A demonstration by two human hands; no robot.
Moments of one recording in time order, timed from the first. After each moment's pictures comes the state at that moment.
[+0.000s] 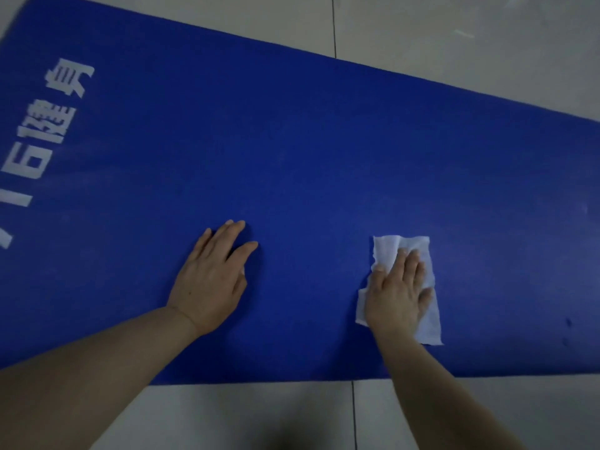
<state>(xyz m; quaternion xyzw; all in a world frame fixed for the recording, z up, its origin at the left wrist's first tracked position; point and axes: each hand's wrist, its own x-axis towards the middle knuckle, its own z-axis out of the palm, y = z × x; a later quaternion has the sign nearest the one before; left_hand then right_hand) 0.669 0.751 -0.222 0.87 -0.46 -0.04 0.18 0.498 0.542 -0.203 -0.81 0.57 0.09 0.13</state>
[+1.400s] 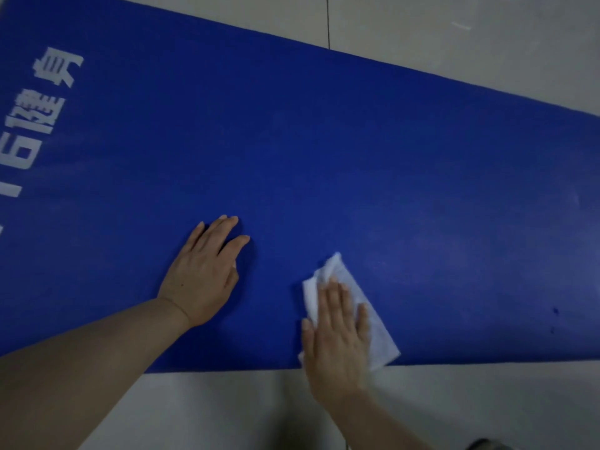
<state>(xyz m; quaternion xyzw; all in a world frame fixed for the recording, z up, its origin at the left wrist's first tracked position) 0.665 0.756 -0.224 0.87 -0.48 -0.05 0.12 0.464 0.637 -0.213 -0.93 0.34 0.07 0.06</state>
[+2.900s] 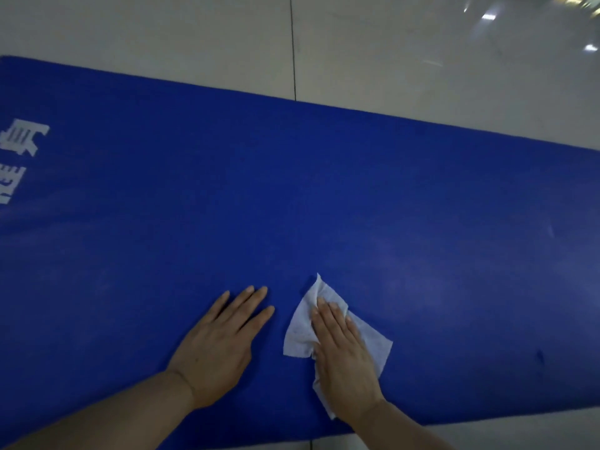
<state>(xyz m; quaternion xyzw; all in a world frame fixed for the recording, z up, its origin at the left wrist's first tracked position) 0.627 0.702 -0.226 0.80 -0.59 -0.07 0.09 0.461 0.533 -0.217 -0.98 0.19 0.01 0.06</state>
